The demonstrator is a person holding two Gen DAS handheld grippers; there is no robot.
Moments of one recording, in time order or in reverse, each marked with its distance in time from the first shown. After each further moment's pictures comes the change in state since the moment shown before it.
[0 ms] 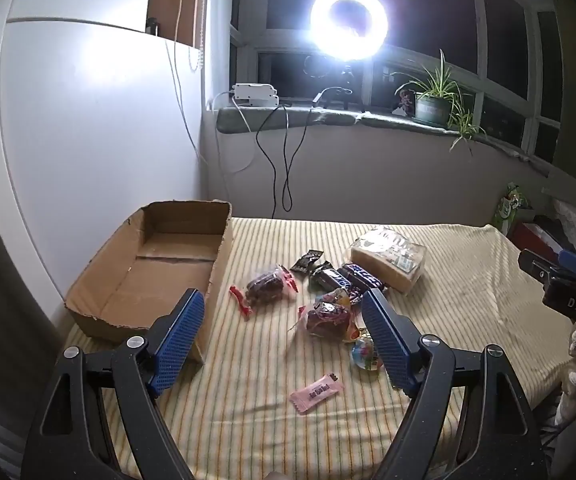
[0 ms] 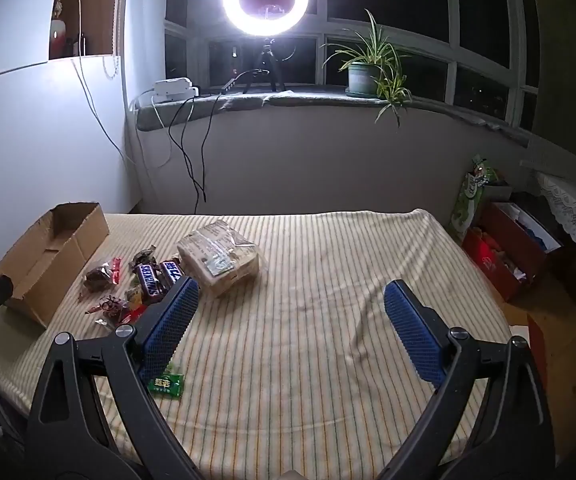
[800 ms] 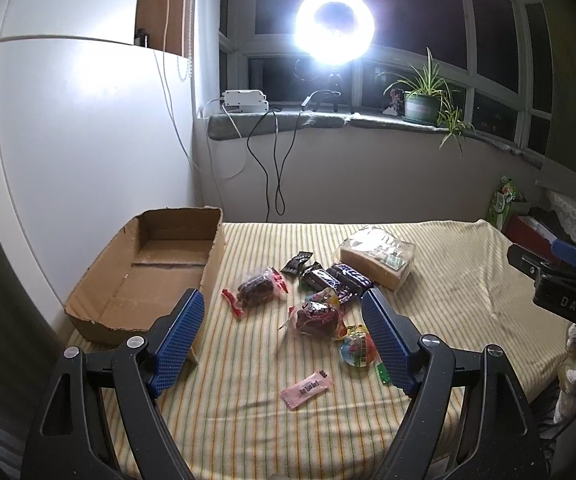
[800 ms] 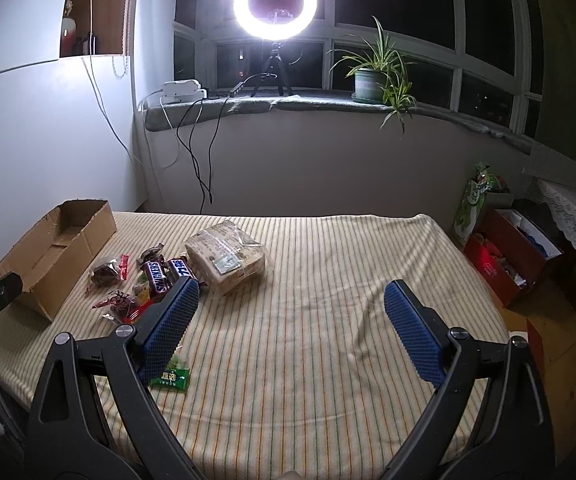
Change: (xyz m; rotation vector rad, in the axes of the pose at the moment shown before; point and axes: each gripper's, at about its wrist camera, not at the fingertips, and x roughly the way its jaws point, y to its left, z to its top) left arm -0.007 -0.015 -0.004 0.037 -0.021 -0.002; right arm -0.006 0.005 0.000 -0.020 -0.014 0.019
